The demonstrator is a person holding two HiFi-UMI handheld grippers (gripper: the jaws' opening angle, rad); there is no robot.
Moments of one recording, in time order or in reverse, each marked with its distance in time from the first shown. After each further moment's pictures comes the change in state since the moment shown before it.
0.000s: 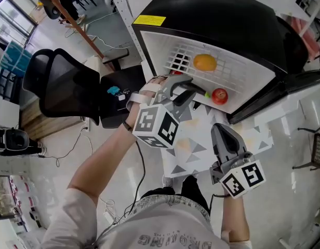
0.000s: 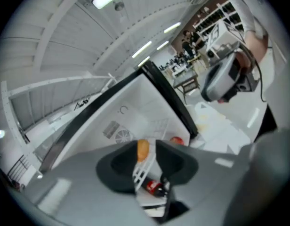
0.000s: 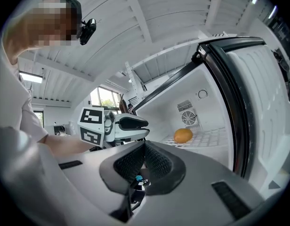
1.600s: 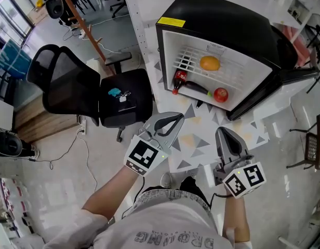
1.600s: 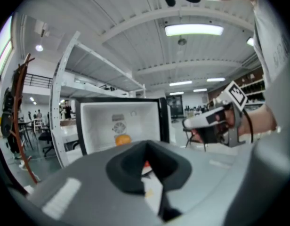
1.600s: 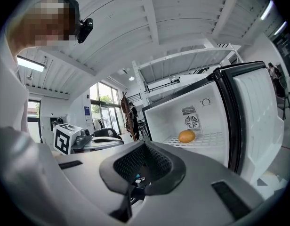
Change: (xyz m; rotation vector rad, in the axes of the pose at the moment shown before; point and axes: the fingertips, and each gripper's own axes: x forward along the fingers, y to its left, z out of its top) left arm -0.130 -0.063 -0.015 -0.710 -0.274 0.039; right arm -0.030 0.061 -0.002 -0.084 0.007 -0.065
